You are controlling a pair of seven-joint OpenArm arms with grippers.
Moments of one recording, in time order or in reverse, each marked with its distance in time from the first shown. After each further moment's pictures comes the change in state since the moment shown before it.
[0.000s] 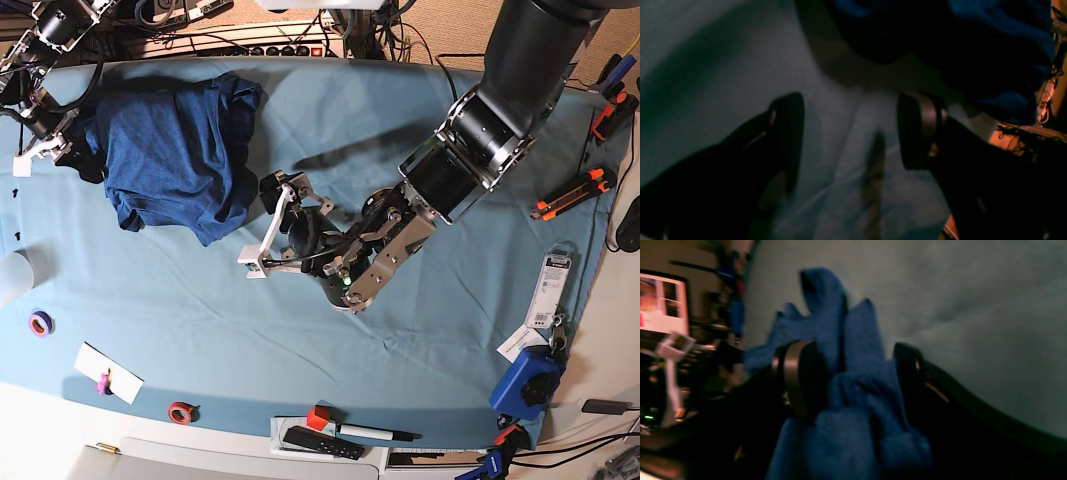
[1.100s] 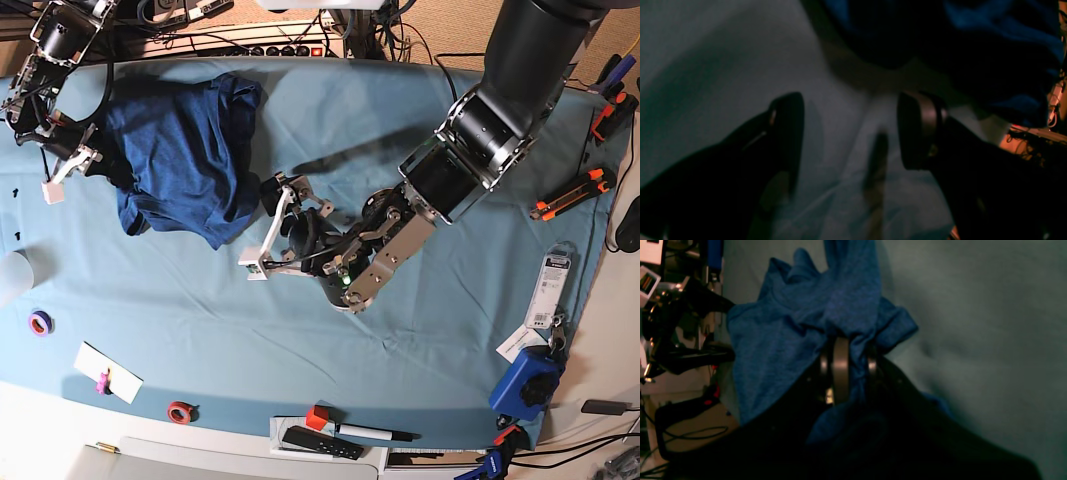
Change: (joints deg) left arm 0.0 0.0 0.0 0.0 2.0 0.0 -1.4; right arm 1.2 2.2 -13.0 0.7 -5.5 1.0 0.9
